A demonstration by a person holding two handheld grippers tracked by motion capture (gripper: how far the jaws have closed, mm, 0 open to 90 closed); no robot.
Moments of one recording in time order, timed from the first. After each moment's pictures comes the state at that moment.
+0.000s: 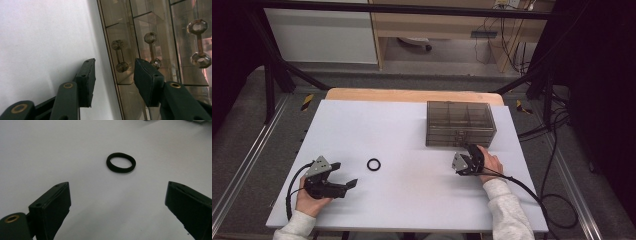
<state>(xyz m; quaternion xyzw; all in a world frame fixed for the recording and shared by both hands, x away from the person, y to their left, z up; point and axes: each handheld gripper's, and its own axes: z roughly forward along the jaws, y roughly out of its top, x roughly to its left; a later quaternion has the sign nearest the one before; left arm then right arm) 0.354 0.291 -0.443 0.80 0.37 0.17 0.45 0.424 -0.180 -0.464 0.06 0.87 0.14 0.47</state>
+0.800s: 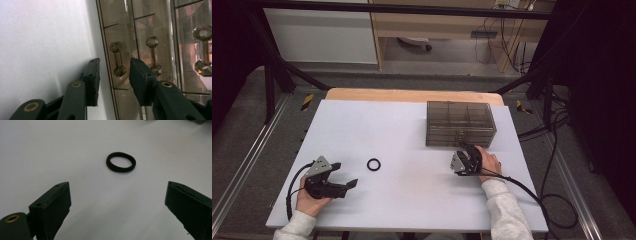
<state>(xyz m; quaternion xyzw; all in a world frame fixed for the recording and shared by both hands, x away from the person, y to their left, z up) 0.355 0.291 -0.444 0.80 0.37 0.17 0.44 0.429 -0.176 -0.472 0.03 0.86 0.13 0.50</state>
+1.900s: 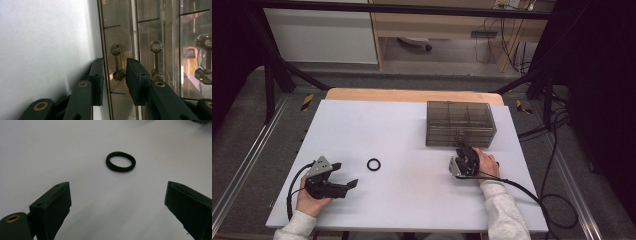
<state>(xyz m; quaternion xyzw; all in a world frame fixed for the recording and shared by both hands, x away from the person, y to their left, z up) 0.355 0.290 -0.444 0.80 0.37 0.17 0.44 0.428 -0.172 -0.487 0.01 0.83 0.10 0.55</state>
